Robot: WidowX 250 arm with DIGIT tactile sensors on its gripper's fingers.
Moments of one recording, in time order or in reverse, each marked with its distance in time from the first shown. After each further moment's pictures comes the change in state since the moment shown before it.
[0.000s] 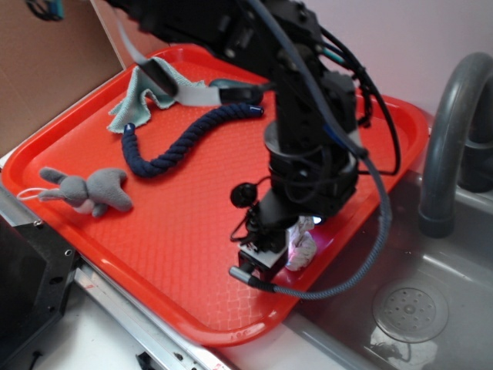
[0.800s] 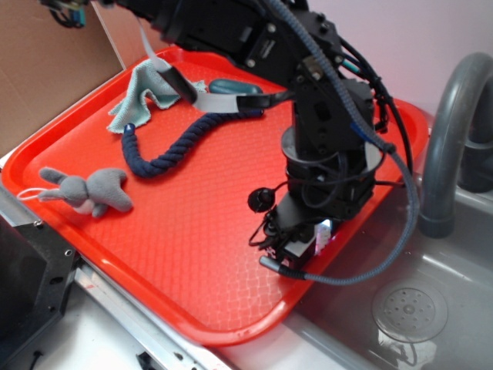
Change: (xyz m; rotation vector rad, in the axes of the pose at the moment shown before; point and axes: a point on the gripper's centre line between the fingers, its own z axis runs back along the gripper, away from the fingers) arm 0.000 0.008 -0.001 0.014 -0.005 0.036
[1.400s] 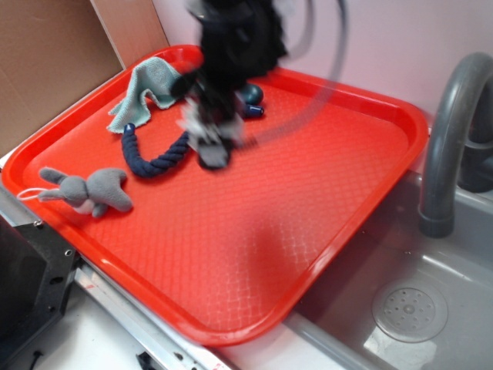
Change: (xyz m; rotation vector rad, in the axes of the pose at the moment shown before) arm -0.088 -0.003 0.096 -0.076 0.020 0.698
